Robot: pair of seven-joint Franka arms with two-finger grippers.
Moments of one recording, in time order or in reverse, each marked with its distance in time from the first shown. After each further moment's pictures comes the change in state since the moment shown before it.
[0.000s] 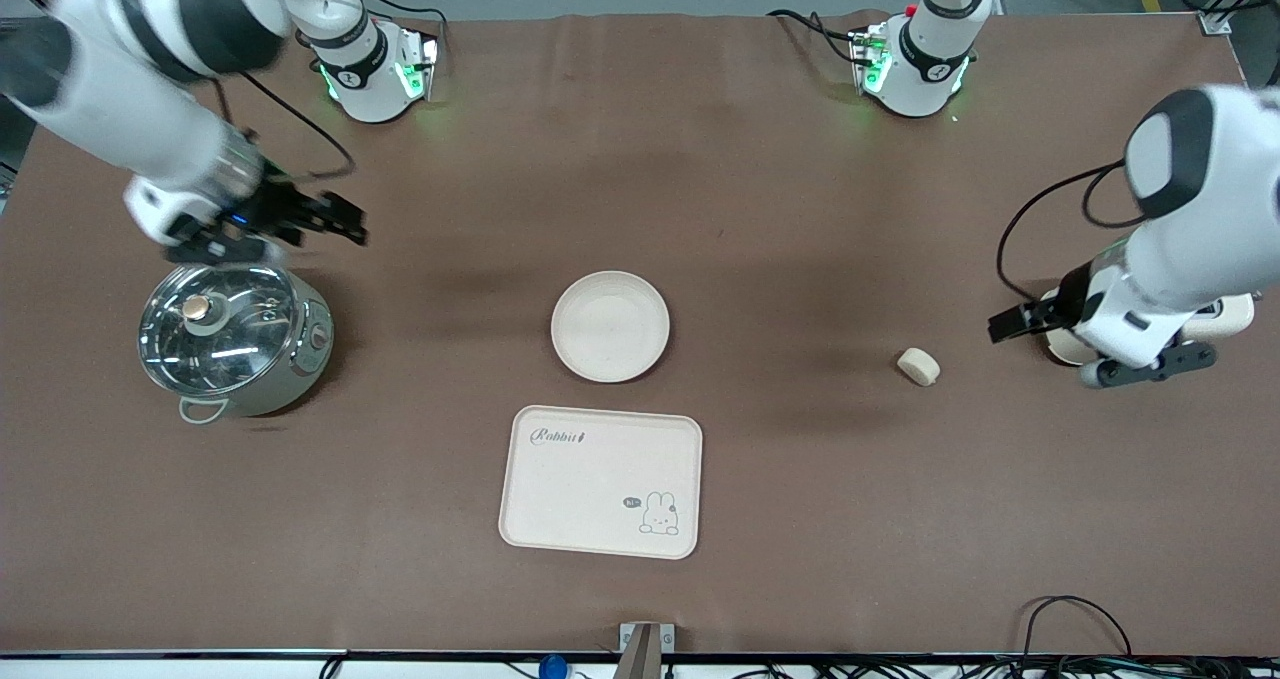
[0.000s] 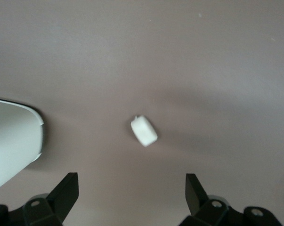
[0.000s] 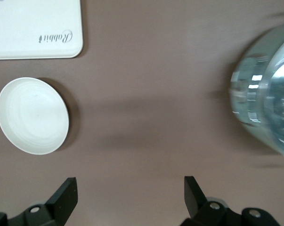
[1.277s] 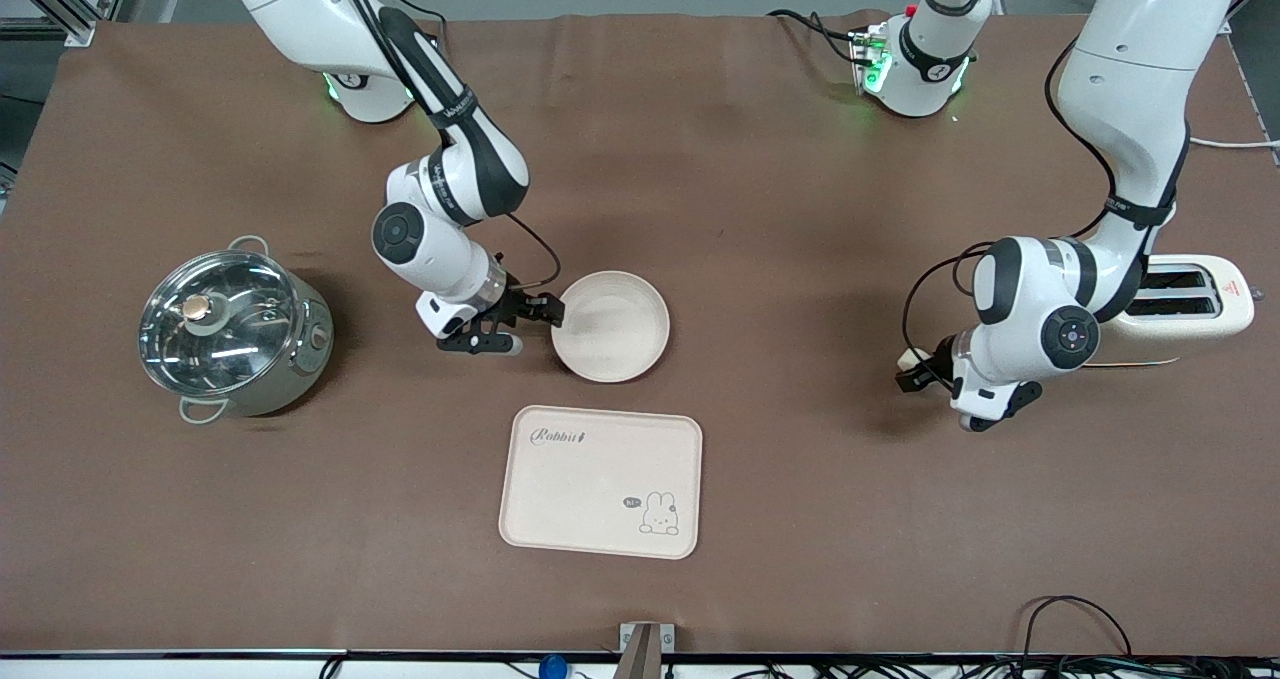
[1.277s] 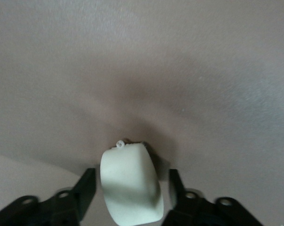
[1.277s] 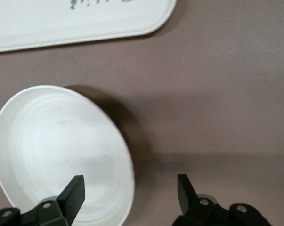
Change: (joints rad) left arm -0.011 0.331 -0.010 -0.152 0.000 0.359 -0.256; right arm 0.310 0.504 0.000 0.062 0.234 0.578 0.044
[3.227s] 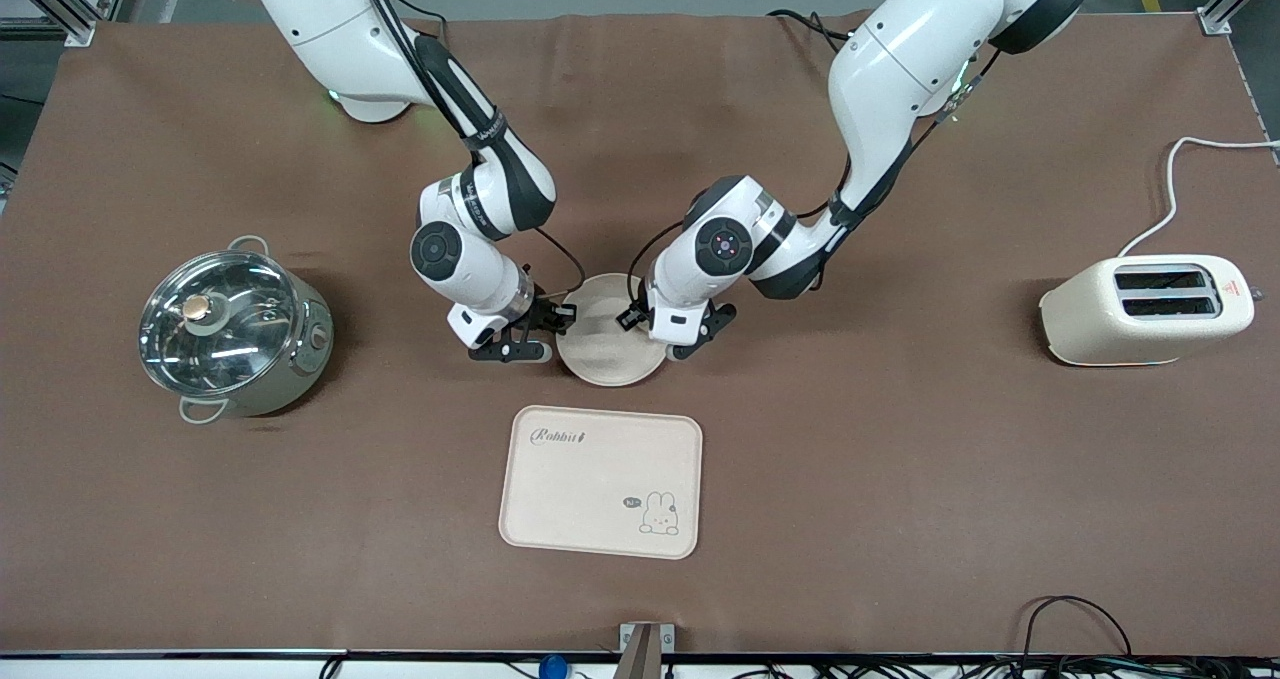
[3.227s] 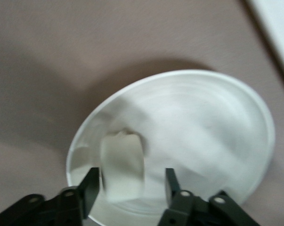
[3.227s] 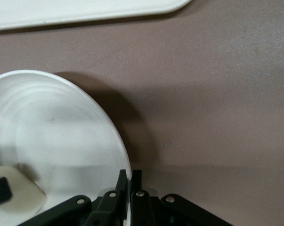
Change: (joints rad) left arm -0.426 0.213 -0.298 0.304 -0.001 0.158 -0.810; right arm 0.038 0.102 -0.009 0.066 0.005 0.019 -0.015
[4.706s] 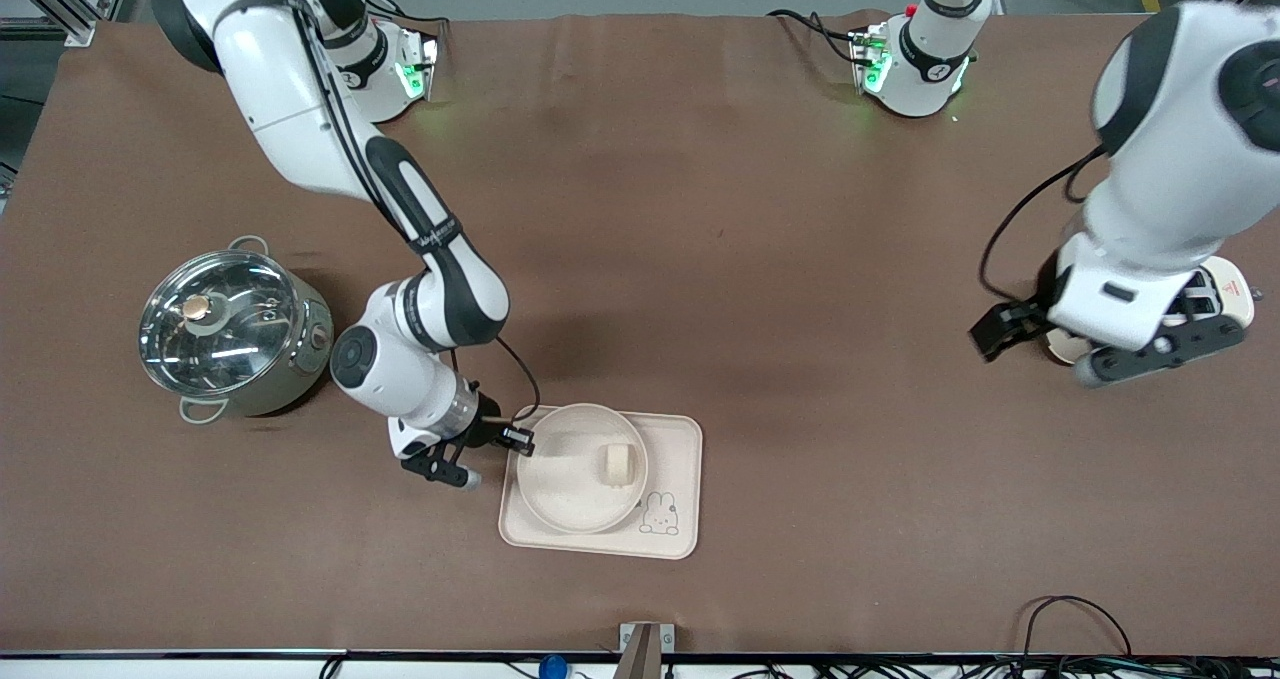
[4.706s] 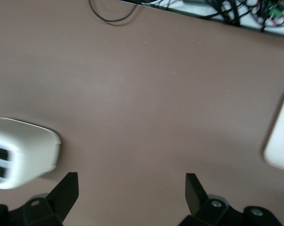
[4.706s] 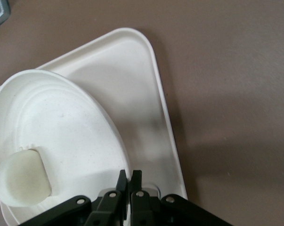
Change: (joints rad) left arm 0.534 -0.557 0.026 0.202 0.254 -0.784 0.900; right arm -0.177 0.318 -0.019 0.563 0.043 -0.071 0.059
